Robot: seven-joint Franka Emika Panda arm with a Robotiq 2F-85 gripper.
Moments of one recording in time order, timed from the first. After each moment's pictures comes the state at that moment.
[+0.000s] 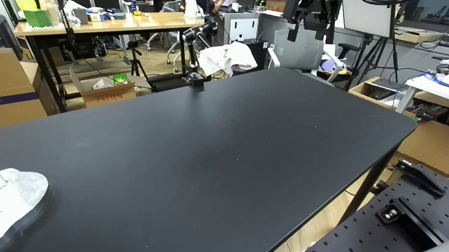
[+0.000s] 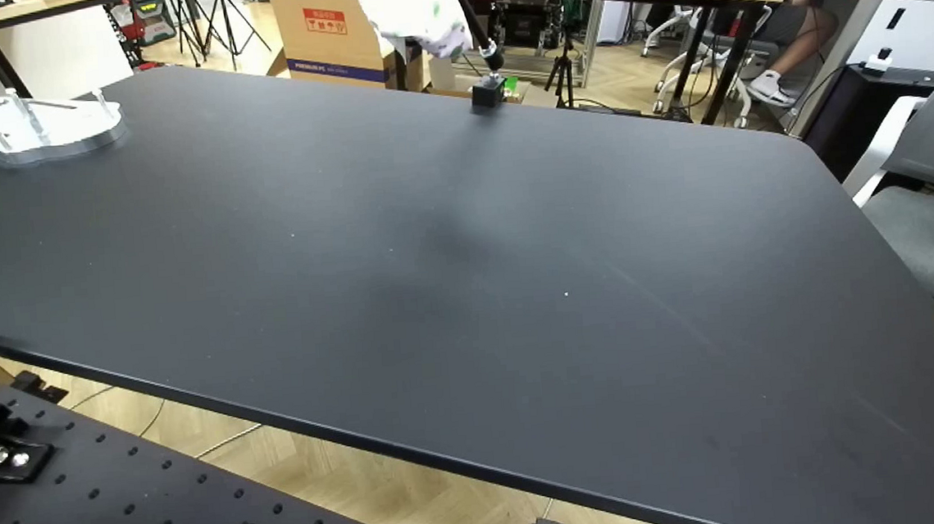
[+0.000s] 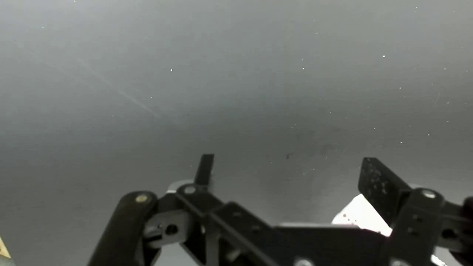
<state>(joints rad) -0.09 -0.21 -0.19 -2.39 -0.02 2.20 -0.23</state>
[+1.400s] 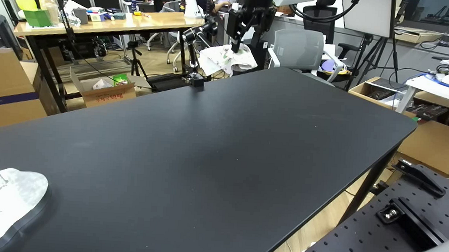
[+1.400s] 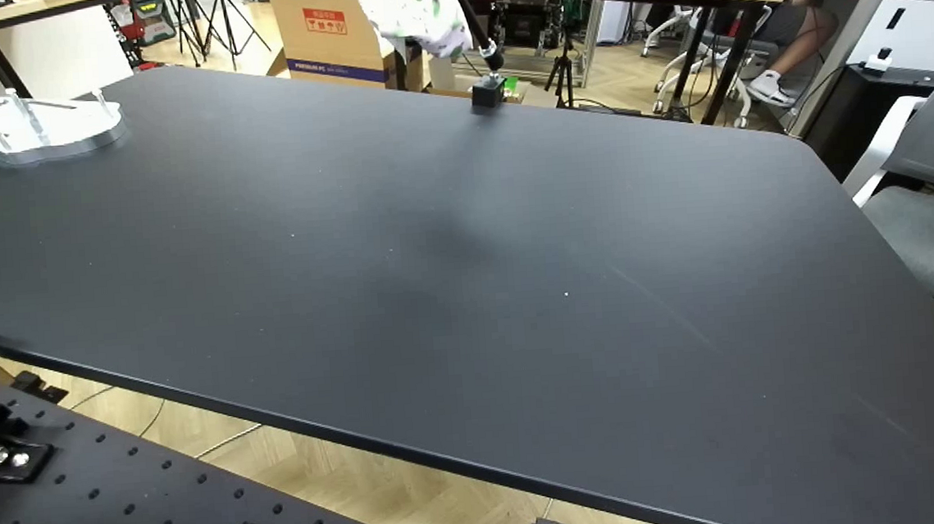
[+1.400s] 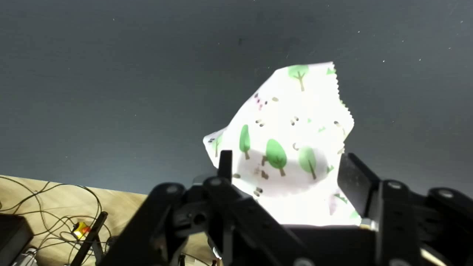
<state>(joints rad) -0.01 -0.02 -0.04 -2.38 0.04 2.67 -0.30</state>
